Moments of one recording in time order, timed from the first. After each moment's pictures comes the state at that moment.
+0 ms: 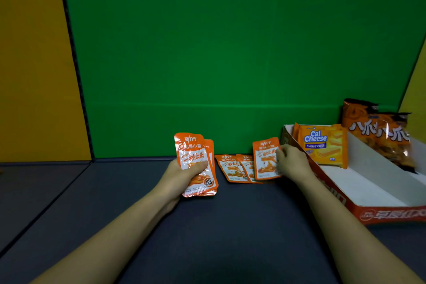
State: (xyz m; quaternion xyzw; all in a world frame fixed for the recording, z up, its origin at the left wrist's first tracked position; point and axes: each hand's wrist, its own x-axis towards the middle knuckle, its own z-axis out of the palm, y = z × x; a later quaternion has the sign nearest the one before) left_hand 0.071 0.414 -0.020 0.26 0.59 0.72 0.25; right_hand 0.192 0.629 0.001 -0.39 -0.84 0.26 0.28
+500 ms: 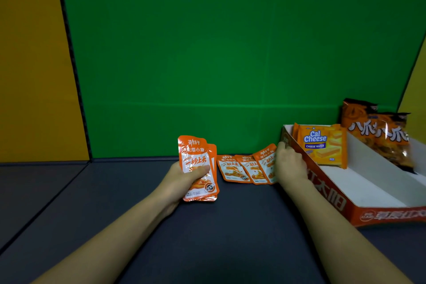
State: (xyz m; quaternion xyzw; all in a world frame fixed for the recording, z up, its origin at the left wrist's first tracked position) left_hand 0.075 0.414 -0.022 0.27 0.61 0.69 0.26; right_hand 0.185 0.624 -0.007 -0.42 -0.89 0.00 0.20
